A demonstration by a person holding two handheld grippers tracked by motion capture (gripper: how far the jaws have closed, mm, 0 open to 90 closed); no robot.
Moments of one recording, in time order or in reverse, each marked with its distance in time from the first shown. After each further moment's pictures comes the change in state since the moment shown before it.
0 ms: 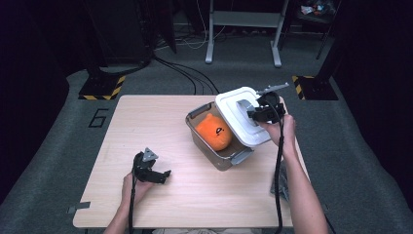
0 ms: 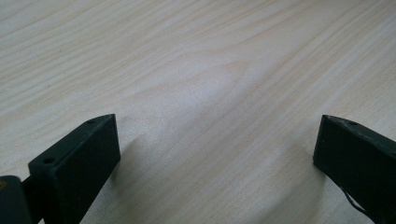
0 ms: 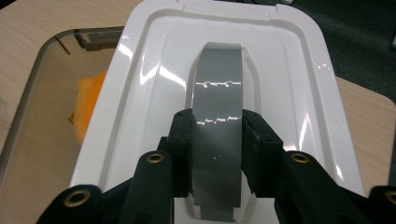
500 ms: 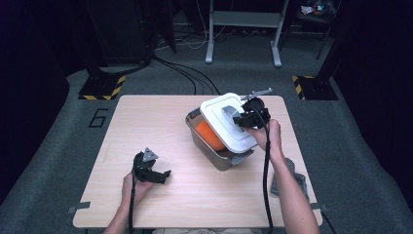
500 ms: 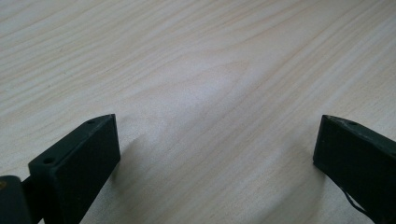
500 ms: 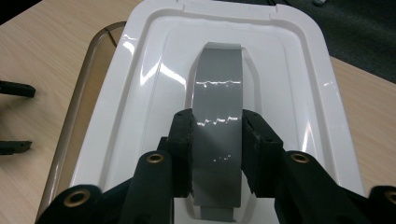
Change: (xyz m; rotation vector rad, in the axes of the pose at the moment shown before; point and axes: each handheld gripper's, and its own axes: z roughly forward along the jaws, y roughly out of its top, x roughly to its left) left arm 0.000 0.000 0.000 0.000 0.000 0.001; right arm 0.036 -0.001 0.020 0.013 0.077 -0.038
